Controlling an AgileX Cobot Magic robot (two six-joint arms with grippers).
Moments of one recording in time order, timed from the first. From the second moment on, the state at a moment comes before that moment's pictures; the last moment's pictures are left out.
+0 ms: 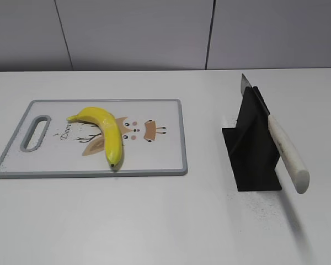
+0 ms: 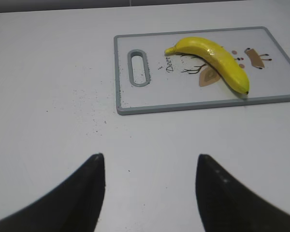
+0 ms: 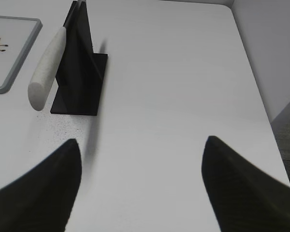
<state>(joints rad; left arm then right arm) 0.02 -0.01 -0.47 -0.16 1.09 0.24 0.05 -0.01 -0.50 -0.01 1.04 -0.03</state>
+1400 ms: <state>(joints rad) 0.02 -0.01 -0.47 -0.16 1.09 0.24 0.32 0.72 -0.72 0.00 1.06 0.13</state>
